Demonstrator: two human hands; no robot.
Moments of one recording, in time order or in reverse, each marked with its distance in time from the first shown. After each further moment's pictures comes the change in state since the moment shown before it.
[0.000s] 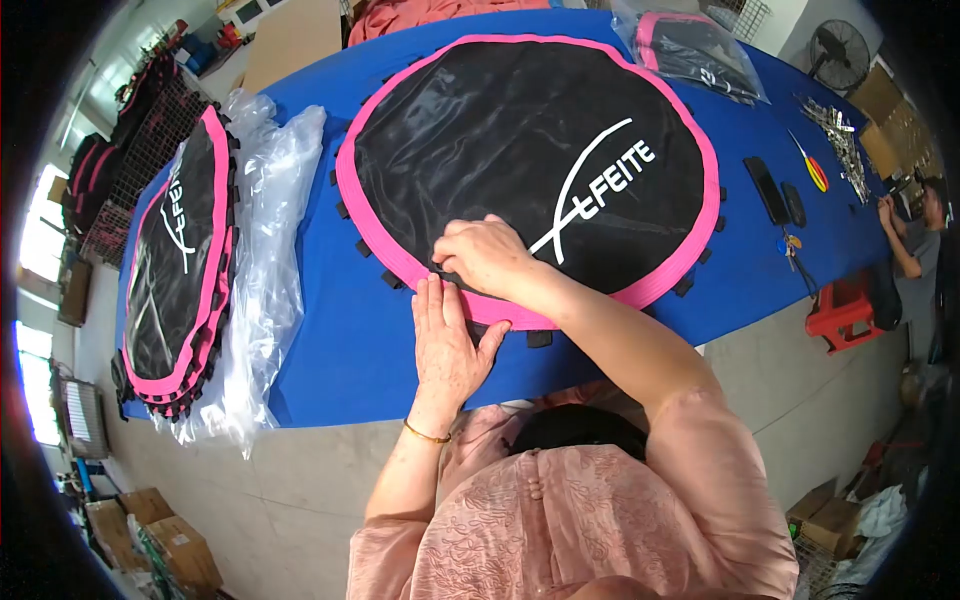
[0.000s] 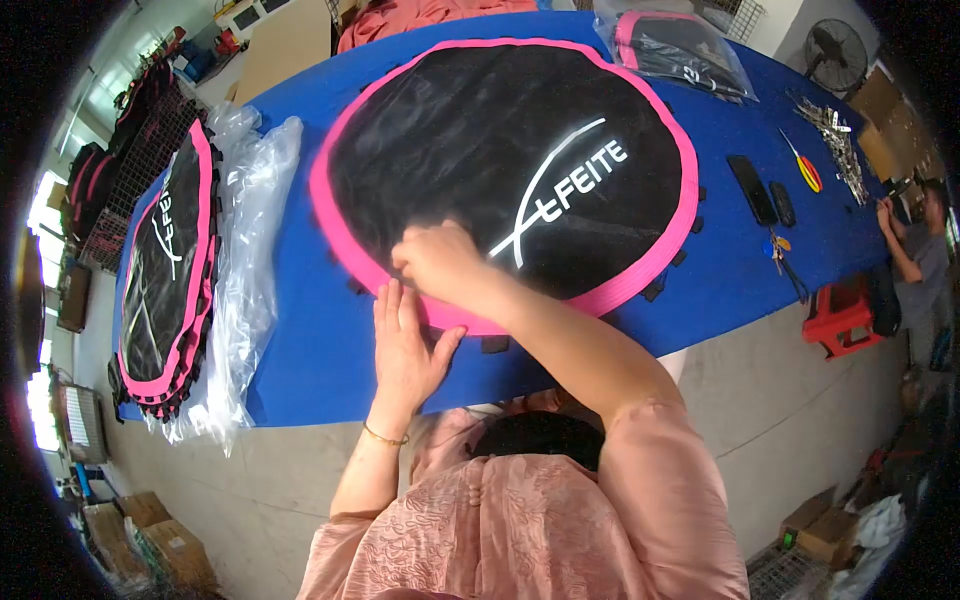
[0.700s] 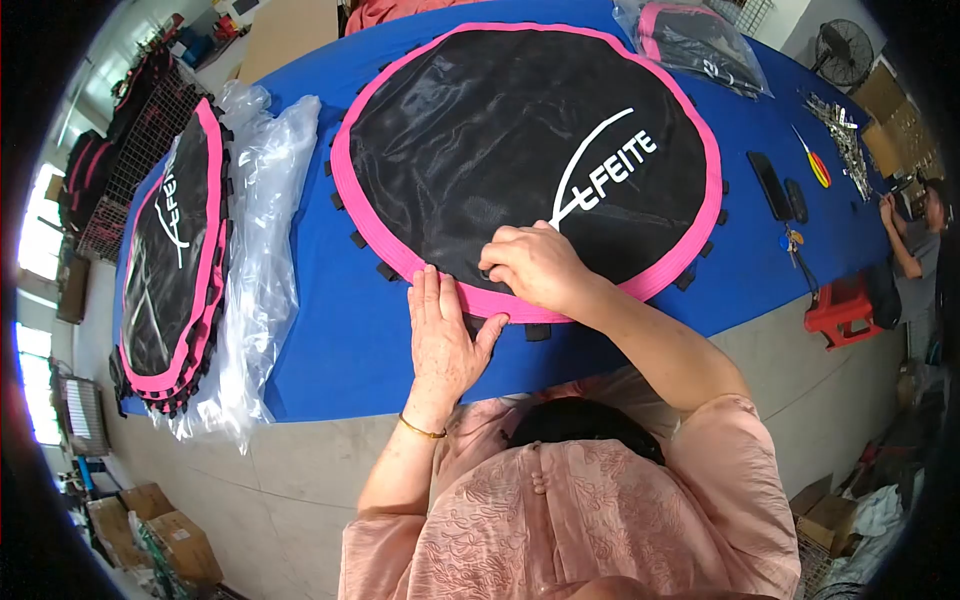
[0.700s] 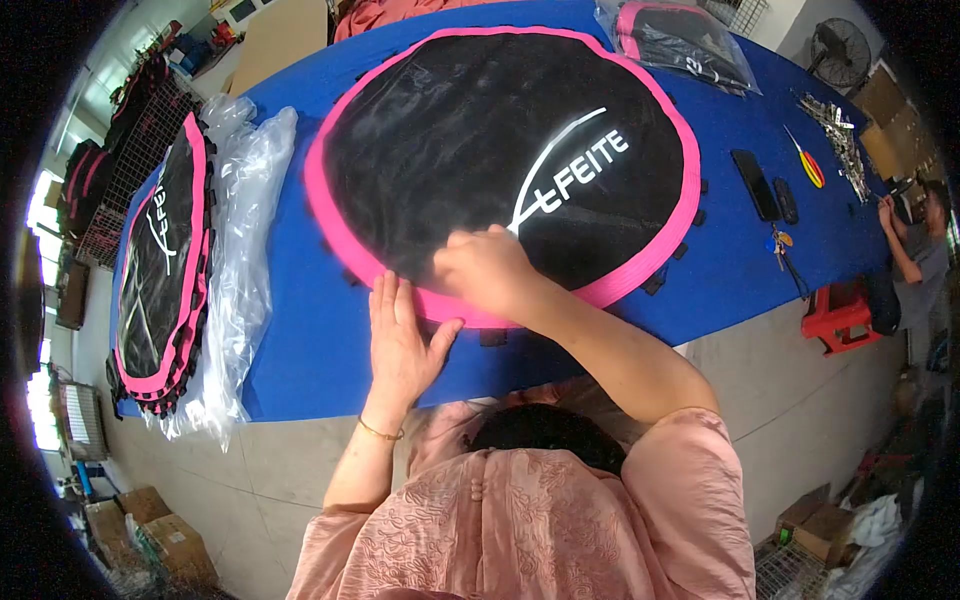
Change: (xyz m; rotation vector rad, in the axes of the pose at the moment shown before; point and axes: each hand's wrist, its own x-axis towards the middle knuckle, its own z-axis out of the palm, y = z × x) left_hand 0.000 -0.001 0.000 0.010 -0.001 0.018; right_hand -0.058 0.008 -0.042 -0.028 -0.049 0.017
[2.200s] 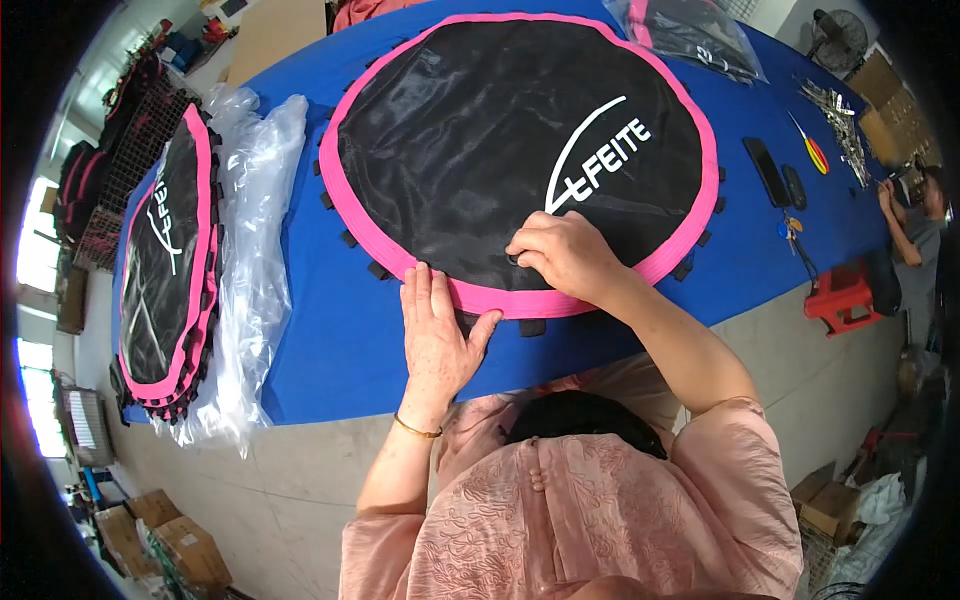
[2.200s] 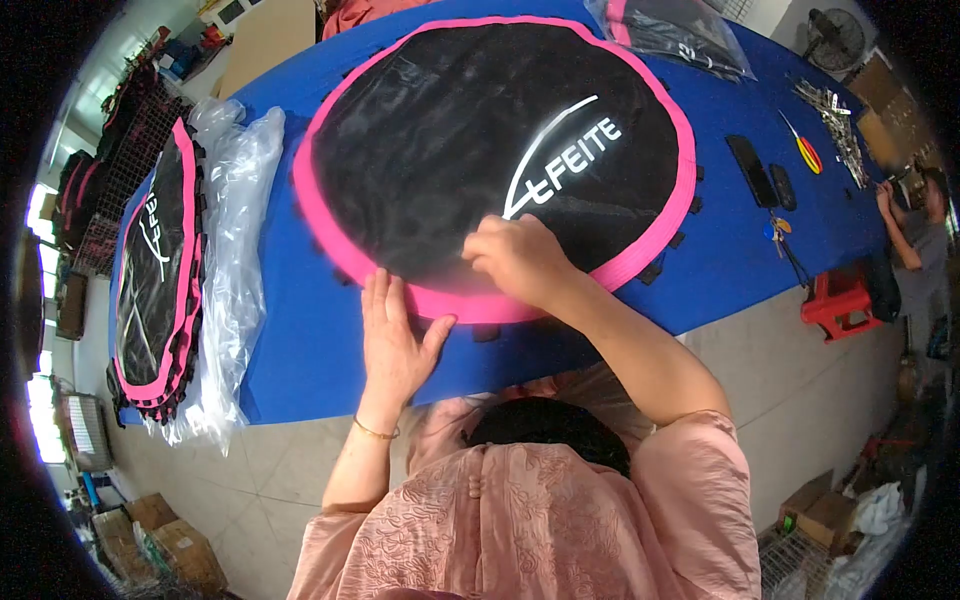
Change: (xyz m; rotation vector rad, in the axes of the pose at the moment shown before) left_hand 0.001 0.002 -0.003 -0.017 -0.011 -0.017; right_hand -0.029 0.026 -0.018 0.020 0.087 0.031
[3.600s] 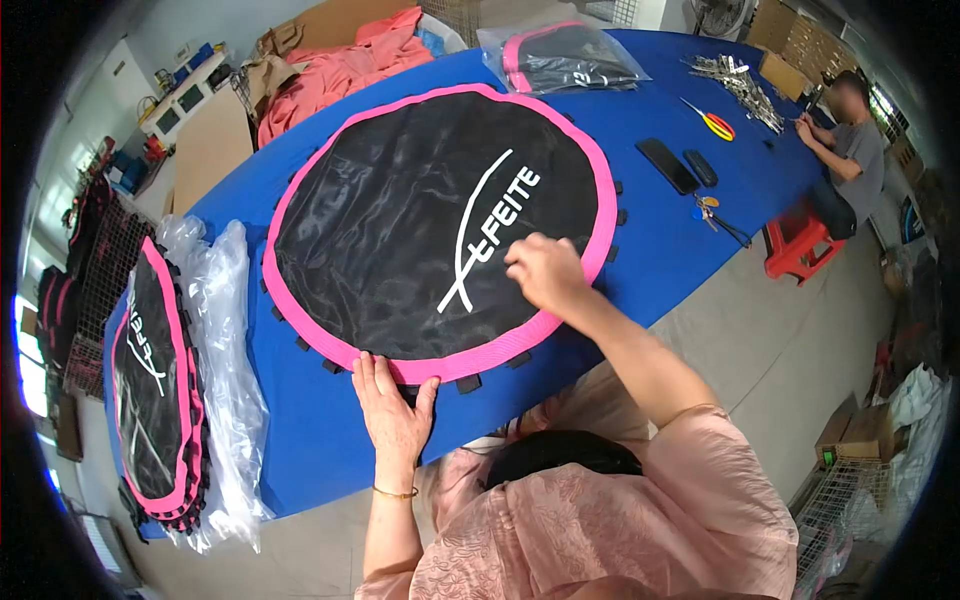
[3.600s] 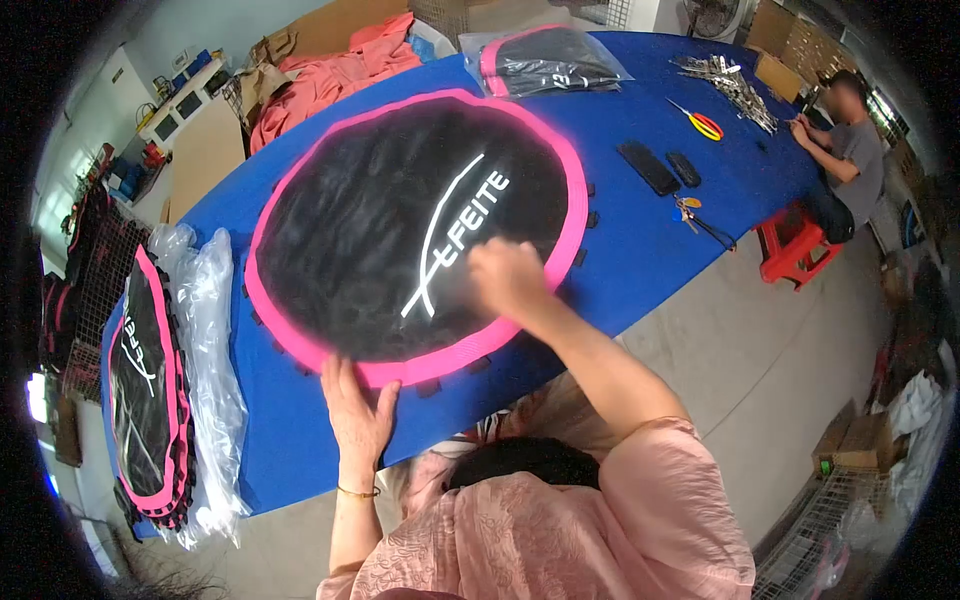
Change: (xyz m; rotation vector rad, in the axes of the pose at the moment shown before) left_hand -0.003 -0.006 0.004 -0.007 0.038 0.044; right_hand -0.054 0.069 -0.024 -0.332 0.348 0.355
